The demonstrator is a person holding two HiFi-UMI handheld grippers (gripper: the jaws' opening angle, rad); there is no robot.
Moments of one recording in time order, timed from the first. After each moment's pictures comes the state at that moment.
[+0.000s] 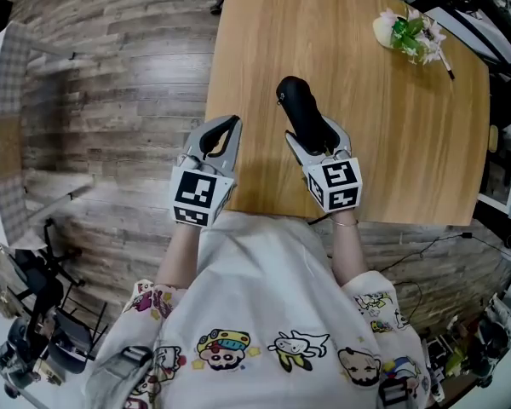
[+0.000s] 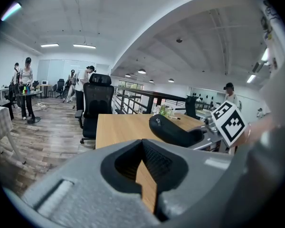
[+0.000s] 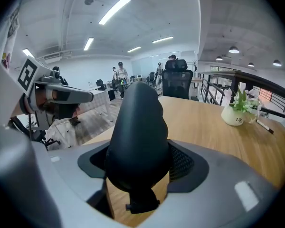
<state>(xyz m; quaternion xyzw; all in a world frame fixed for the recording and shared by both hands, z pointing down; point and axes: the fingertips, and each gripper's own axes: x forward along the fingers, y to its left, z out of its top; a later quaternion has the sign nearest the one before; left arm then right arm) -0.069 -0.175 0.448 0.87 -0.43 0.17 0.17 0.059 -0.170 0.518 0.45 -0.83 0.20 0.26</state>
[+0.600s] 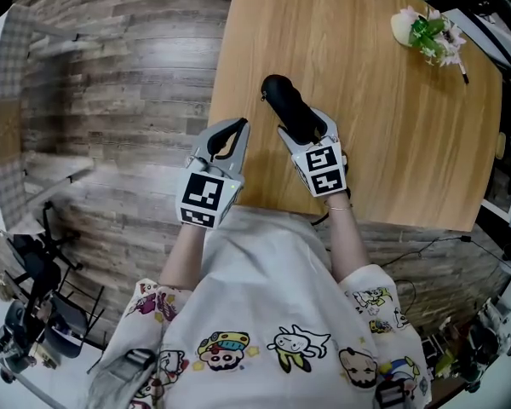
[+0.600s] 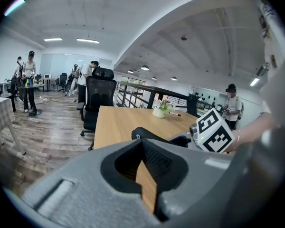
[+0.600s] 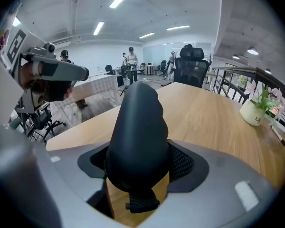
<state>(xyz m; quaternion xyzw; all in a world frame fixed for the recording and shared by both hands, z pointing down) -0.071 -0.158 0.478 0.86 -0.43 0.18 0.20 0.026 -0.169 0.588 0.39 -0.83 0.19 0.35</state>
